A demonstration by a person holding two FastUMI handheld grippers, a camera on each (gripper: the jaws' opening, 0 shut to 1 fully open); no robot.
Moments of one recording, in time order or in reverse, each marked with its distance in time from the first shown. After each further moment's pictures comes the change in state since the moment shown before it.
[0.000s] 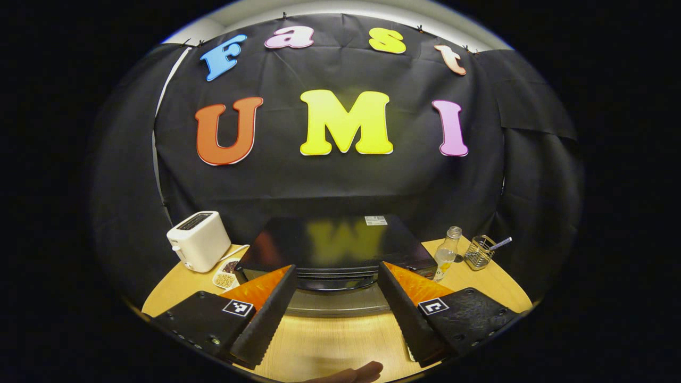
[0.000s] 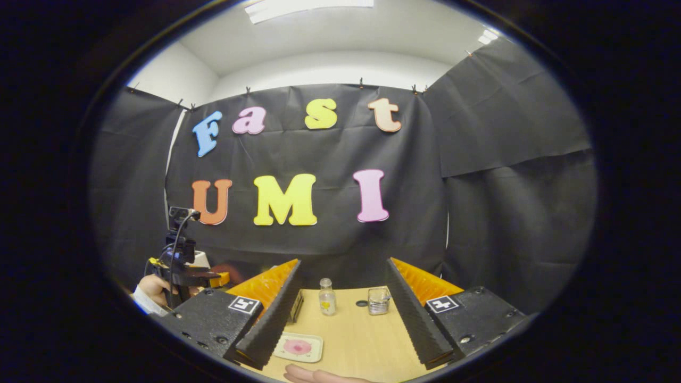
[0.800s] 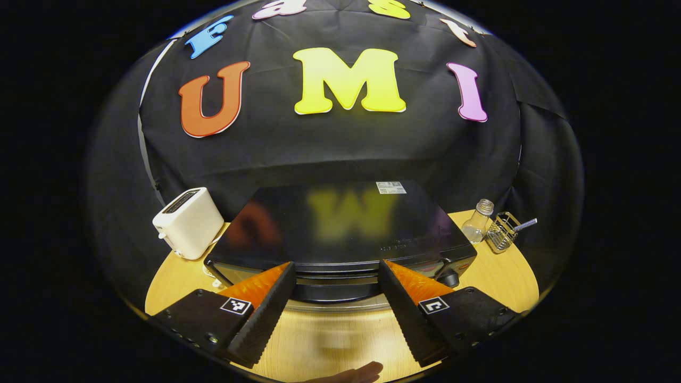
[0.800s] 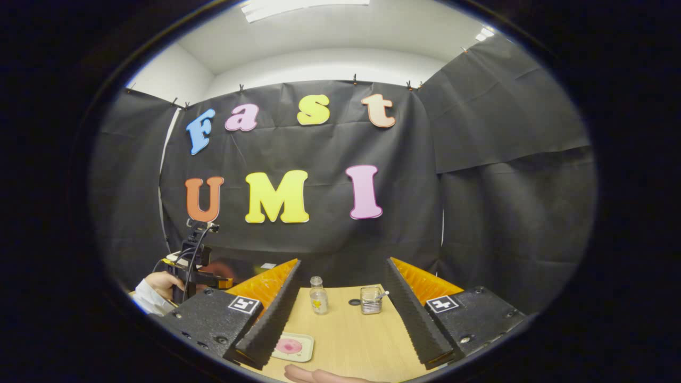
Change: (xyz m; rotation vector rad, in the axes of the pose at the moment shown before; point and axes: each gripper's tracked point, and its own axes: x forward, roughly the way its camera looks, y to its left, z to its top) left arm 0.057 0.006 -0.033 0.029 0.163 0.032; right arm 0.016 -0.022 -0.008 0.006 0.013 -0.020
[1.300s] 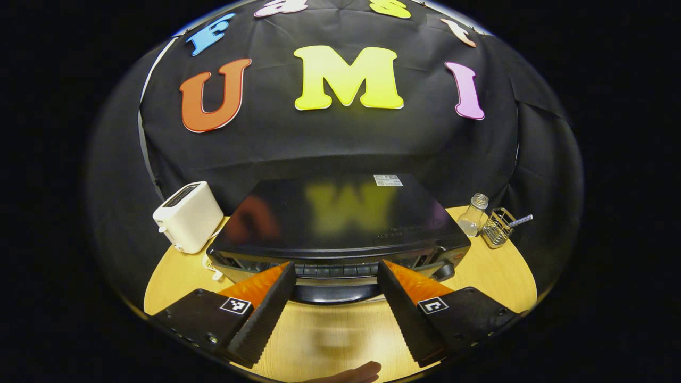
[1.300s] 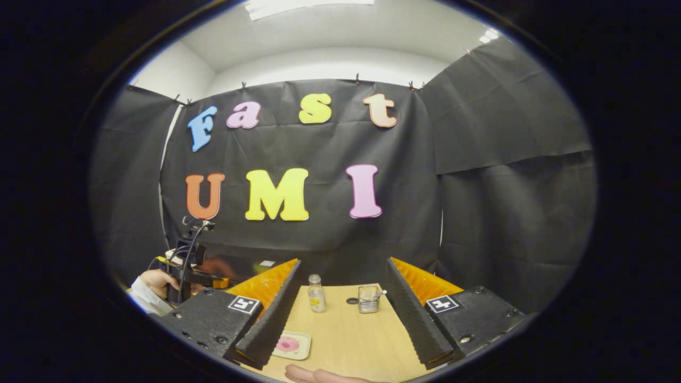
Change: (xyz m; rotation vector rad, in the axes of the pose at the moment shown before) left arm -0.022 -0.002 -0.019 -0.003 0.016 -0.013; right arm -0.008 0.003 0.001 -0.028 -0.004 0.007
